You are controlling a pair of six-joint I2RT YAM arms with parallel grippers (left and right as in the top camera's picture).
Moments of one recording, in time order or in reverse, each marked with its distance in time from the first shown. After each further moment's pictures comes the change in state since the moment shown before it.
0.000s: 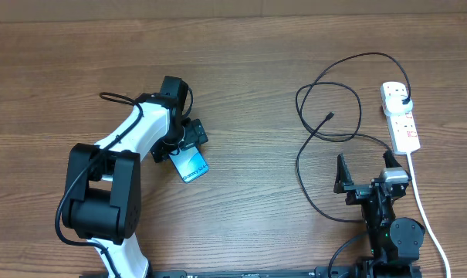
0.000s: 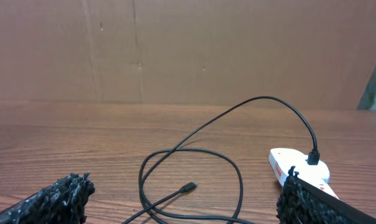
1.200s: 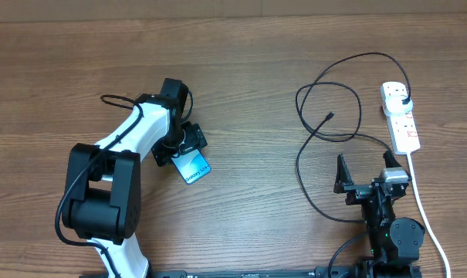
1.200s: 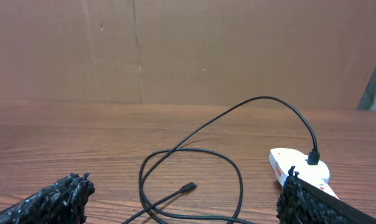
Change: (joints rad) left arm 0.000 0.000 -0.003 -0.035 0.037 -0.004; right arm 0.000 0.000 0.000 0.000 0.000 0.000
